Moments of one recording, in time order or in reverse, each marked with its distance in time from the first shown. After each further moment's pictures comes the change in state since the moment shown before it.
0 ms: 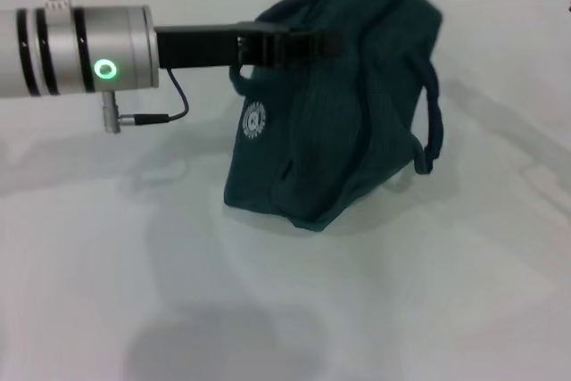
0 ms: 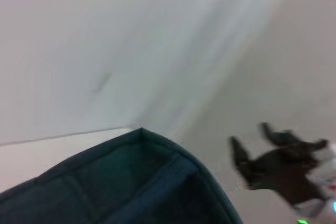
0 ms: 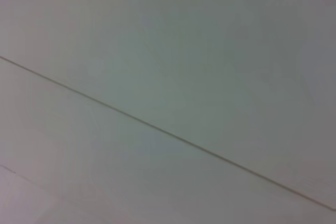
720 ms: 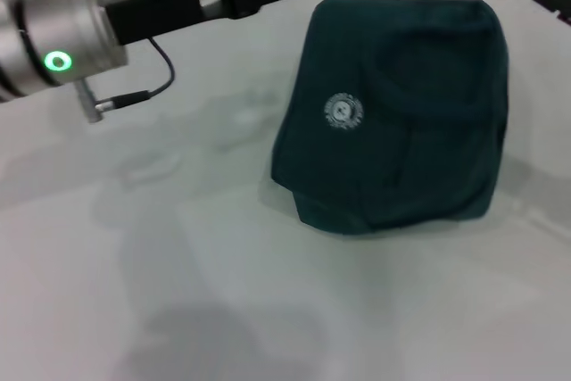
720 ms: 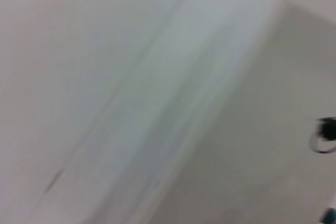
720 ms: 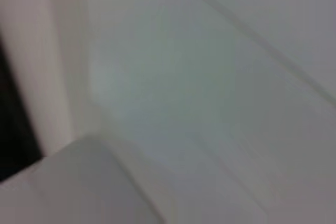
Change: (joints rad) left arm 0.068 0.005 -0.005 -0.028 -0.301 0.123 0.167; right arm -0.001 -0.002 -0.019 -0.042 -0.076 -0.244 -0.319
